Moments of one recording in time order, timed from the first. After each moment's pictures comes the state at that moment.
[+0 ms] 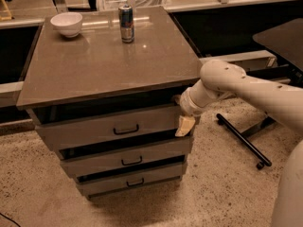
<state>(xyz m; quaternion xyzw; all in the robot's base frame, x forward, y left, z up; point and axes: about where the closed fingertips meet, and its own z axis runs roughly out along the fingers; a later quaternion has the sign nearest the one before) 0.632 -0.098 0.641 -0.73 0.63 0.08 0.23</state>
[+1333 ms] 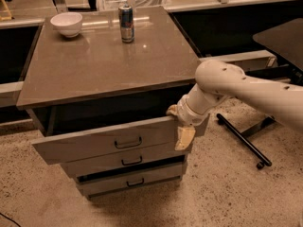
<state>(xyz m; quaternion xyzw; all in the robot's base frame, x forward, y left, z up) 0.563 -0.085 0.657 -0.76 0.62 0.11 0.18</state>
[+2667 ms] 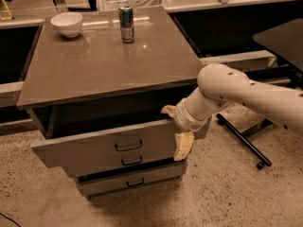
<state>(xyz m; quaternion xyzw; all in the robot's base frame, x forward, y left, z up) 0.532 -0.066 0.675 -0.76 0.60 0.12 0.21</state>
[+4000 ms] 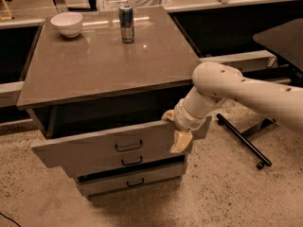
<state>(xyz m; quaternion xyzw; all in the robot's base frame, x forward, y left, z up) 0.533 -0.074 0.661 -0.76 0.61 0.13 0.16</state>
